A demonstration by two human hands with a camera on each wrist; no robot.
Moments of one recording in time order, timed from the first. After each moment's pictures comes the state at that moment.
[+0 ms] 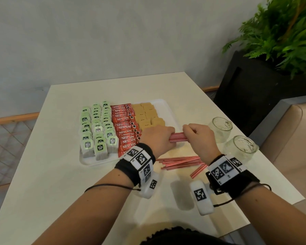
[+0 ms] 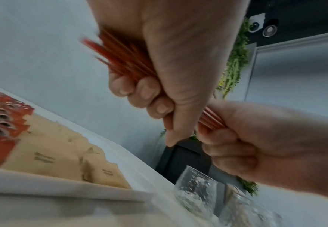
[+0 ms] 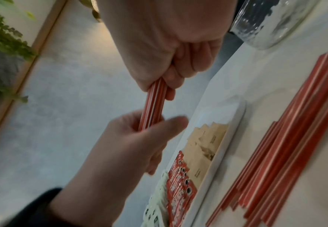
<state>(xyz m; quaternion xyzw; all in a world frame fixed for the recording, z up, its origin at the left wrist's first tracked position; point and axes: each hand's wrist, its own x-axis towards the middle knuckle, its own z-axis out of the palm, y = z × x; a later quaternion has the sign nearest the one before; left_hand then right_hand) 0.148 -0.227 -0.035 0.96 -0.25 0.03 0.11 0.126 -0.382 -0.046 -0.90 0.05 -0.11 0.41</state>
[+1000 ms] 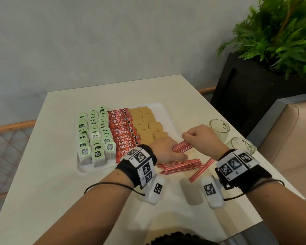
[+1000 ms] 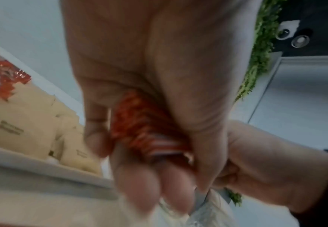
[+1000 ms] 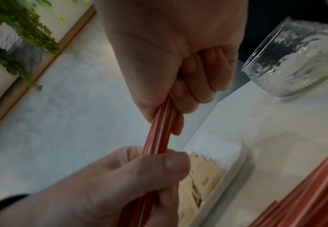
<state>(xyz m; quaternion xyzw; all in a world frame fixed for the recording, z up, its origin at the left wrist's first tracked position) 0.152 -0.239 -0.044 0.87 -0.25 -0.28 0.31 0.139 -0.407 -0.035 -0.94 0.01 0.00 0.33</state>
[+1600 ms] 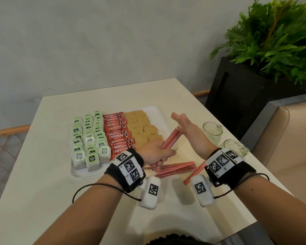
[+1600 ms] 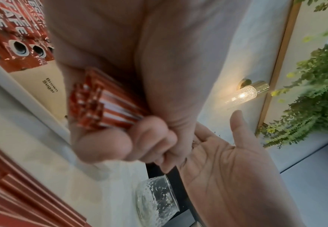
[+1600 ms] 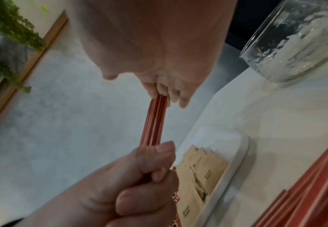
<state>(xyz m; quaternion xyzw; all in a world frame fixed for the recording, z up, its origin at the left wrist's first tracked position) 0.151 -0.232 -0.045 0.79 -0.17 -0.33 0.50 0.142 -0.401 -0.028 -0.80 -0.03 0.05 0.60</state>
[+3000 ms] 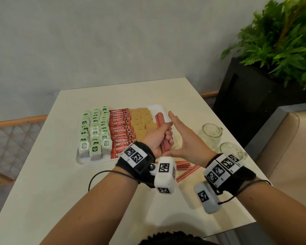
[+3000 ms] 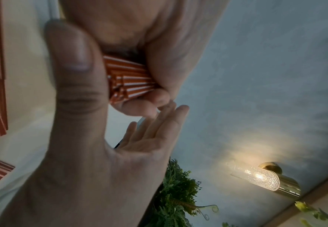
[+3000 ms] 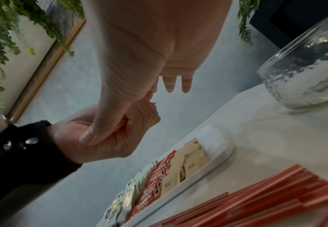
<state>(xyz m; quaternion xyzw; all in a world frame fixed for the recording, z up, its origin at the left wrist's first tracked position) 0.142 -0.285 -0.008 0.46 0.19 -0.25 0.83 0.122 -0.423 -0.023 -0.88 -0.23 0.03 0.42</state>
